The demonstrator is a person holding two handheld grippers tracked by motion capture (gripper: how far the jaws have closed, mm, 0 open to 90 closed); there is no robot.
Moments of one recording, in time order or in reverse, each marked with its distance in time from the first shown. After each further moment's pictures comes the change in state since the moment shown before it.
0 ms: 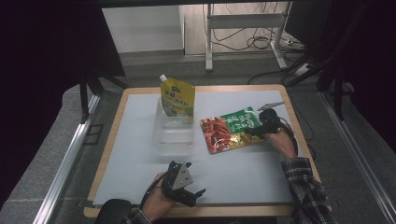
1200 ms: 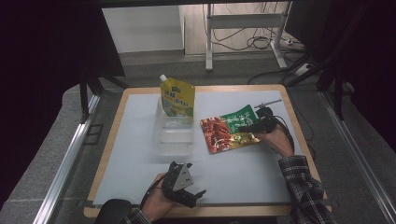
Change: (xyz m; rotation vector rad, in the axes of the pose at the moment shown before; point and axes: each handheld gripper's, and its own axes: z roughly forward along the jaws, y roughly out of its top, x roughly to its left) left arm -0.002 0.000 0.000 0.012 -0.004 0.025; right arm 0.008 0.010 0.006 0.025 0.150 0.141
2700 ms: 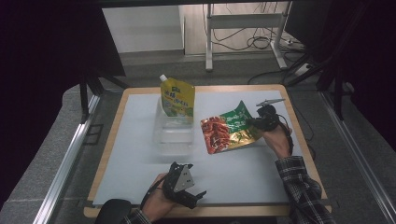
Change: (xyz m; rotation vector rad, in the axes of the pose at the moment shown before) left arm -0.002 0.000 0.001 0.005 -0.005 0.017; right arm 0.020 0.006 -0.024 -0.089 -0.157 -0.090
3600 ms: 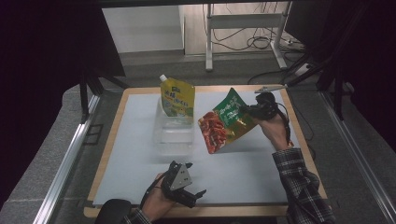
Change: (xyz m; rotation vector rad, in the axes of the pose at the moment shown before) left arm 0.004 0.000 -0.004 -0.053 -0.024 -0.030; right arm 0.028 0.048 -0.033 -0.129 0.112 -0.046
